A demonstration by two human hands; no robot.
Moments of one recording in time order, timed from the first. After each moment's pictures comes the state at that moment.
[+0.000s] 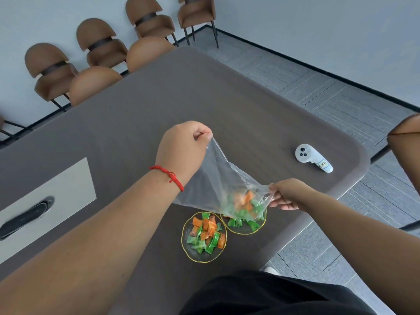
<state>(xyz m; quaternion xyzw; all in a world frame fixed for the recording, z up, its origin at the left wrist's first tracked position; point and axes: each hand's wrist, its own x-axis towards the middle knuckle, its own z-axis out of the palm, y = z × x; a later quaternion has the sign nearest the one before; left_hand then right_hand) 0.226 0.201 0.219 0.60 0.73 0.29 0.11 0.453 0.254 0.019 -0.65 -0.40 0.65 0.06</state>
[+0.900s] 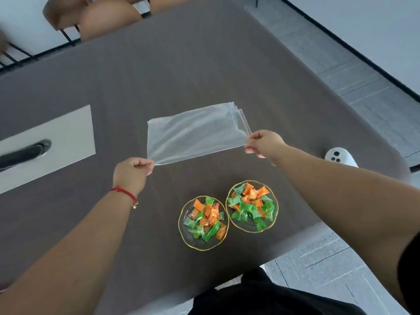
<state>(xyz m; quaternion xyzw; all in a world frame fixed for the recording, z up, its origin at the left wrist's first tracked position) 0.054 0.141 0.057 0.24 0.85 0.39 0.25 0.319 0.354 0.020 -0.59 -0.52 0.61 0.11</state>
